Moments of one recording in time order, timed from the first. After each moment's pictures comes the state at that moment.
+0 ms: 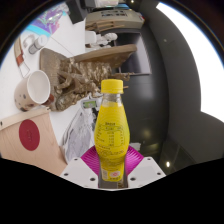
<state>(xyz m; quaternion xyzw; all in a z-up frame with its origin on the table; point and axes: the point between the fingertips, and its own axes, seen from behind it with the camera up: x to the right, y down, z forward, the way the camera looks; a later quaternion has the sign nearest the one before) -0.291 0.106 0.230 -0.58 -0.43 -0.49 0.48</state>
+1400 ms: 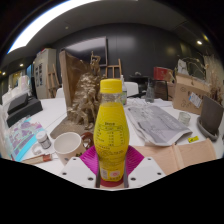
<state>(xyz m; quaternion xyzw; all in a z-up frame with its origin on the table) -0.363 0.092 0.065 -0.84 -0.08 0.08 0.54</state>
